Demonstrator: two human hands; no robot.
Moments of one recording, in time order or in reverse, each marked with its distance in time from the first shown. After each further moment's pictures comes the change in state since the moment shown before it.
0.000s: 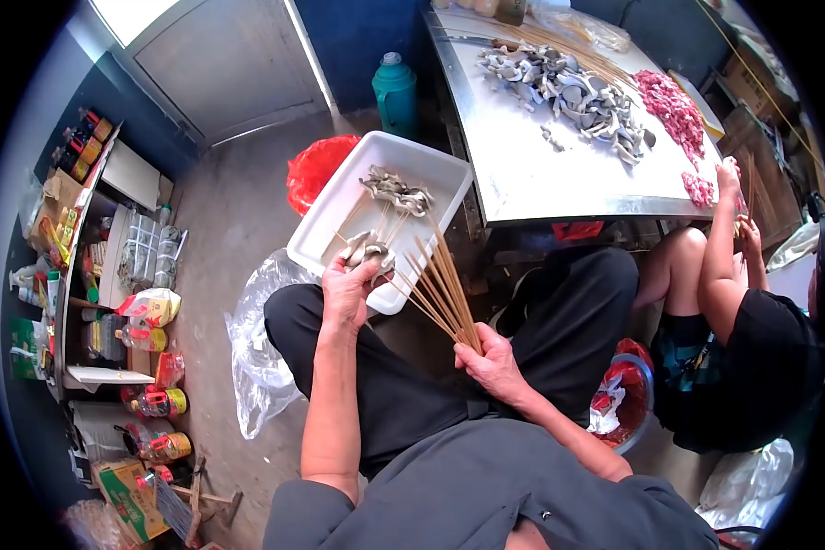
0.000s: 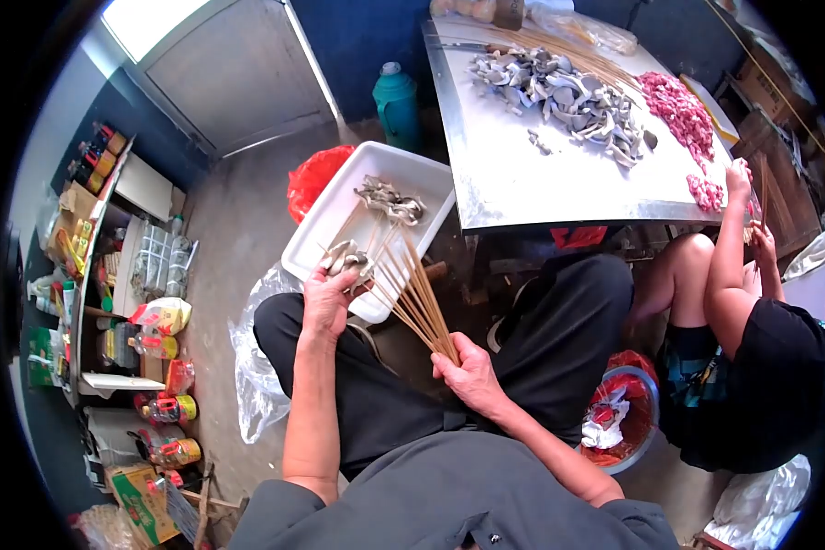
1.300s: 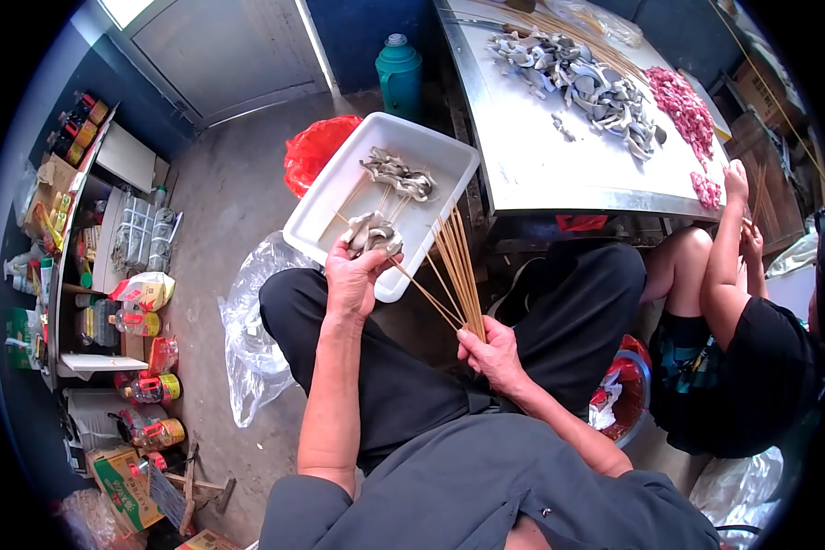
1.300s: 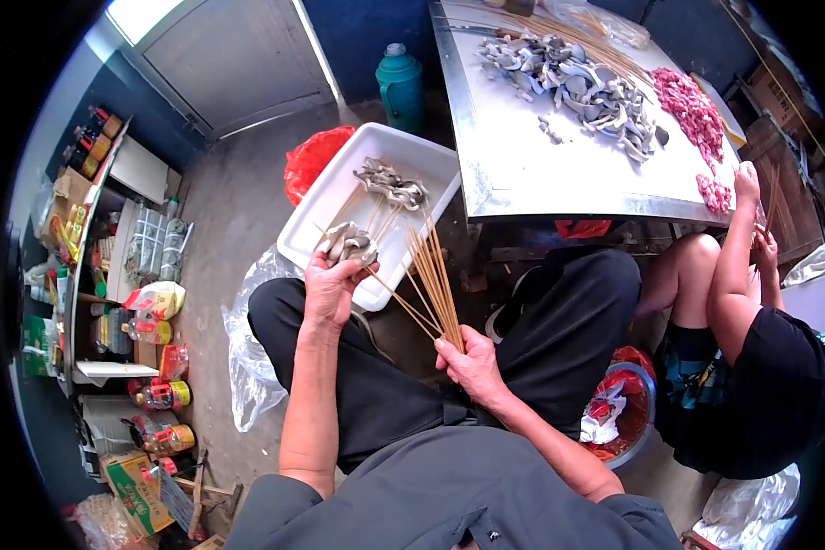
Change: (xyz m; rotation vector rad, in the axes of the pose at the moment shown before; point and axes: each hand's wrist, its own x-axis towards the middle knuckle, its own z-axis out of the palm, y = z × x) left_hand -0.003 -0.005 0.009 -0.057 -0.043 0.043; right_hand 0.006 0.013 -0.001 0.165 0.061 0.085
